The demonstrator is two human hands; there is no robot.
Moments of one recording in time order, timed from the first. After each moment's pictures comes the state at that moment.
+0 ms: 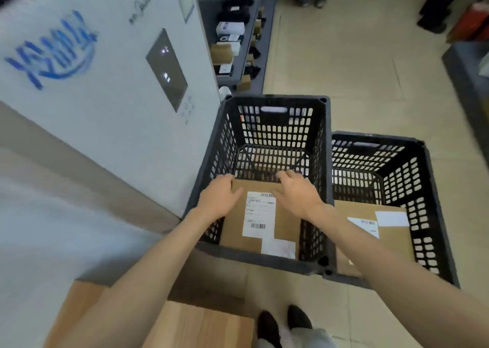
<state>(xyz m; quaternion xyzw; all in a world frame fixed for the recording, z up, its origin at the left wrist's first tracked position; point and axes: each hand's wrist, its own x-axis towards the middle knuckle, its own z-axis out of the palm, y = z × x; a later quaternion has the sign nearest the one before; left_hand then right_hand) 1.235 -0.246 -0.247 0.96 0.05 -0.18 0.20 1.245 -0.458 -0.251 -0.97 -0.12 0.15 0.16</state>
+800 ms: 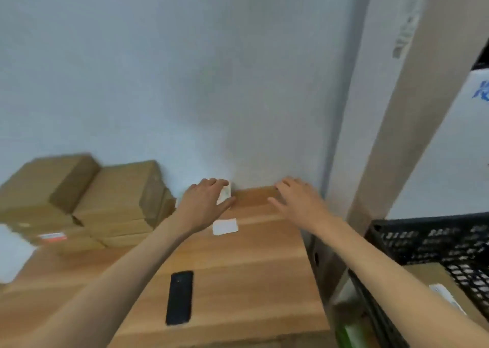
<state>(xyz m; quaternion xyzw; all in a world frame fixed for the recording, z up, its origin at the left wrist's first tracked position) 0.710 -0.201 -0.083 0.84 0.53 0.06 0.02 0.950 -0.248 -0.099 -0.65 -0.75 0.03 0.12</state>
